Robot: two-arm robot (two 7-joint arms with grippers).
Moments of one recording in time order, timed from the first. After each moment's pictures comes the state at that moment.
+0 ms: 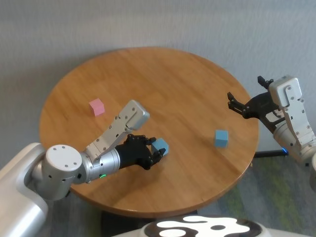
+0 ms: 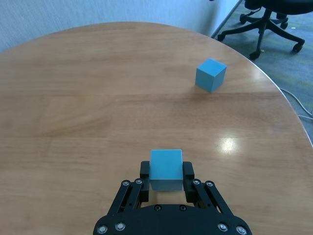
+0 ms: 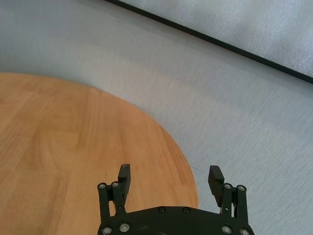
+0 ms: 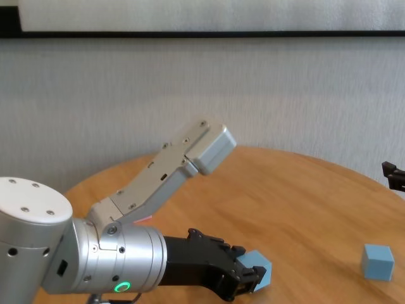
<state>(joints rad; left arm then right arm) -0.35 0.30 0.61 -1.33 -0.11 0.24 -0.50 0.20 0.60 -0.45 -1.41 0.25 -0.12 -0.03</state>
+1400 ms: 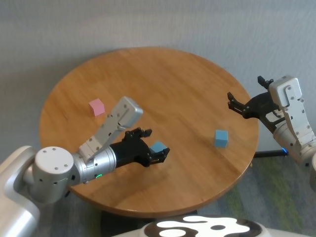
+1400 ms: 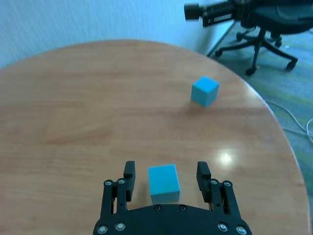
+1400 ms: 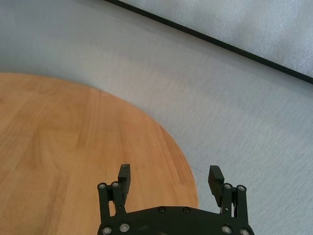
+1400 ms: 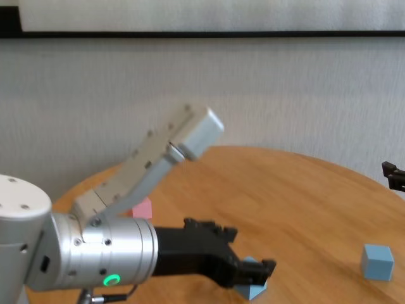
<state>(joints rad) -0.31 0.32 0.57 -1.40 -0.15 0.22 -0.49 0.20 0.60 -0.45 -1.41 0.25 -0.12 -0.03</state>
